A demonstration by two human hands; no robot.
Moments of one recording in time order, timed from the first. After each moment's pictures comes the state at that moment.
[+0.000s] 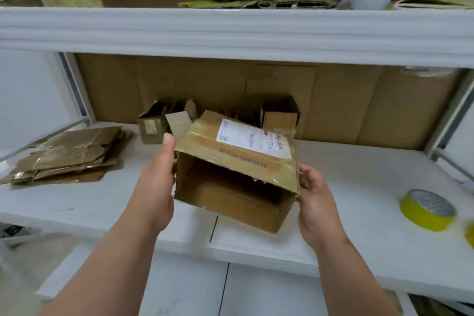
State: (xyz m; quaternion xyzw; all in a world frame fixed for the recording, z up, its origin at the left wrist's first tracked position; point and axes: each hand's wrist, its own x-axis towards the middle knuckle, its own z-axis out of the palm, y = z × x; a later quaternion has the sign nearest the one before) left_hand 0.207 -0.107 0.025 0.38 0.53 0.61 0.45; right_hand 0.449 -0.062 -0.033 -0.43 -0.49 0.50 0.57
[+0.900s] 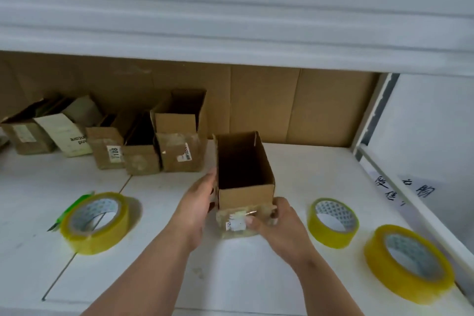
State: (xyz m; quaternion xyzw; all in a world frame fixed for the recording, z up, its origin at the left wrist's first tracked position) left_hand 0.481 0.023 -0.039 0.38 0.55 0.49 0.56; right_hand 0.658 0.016 -0.090 -0.66 -0.59 0.34 0.33
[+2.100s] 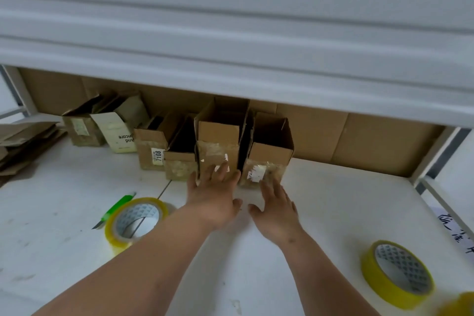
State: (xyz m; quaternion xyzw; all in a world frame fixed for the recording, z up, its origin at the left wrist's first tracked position) left_hand 0.410 0.091 -0.041 0.70 0.71 0.03 0.06; right_hand 0.566 0.115 -0.082 -0.62 -0.74 0.20 0.14
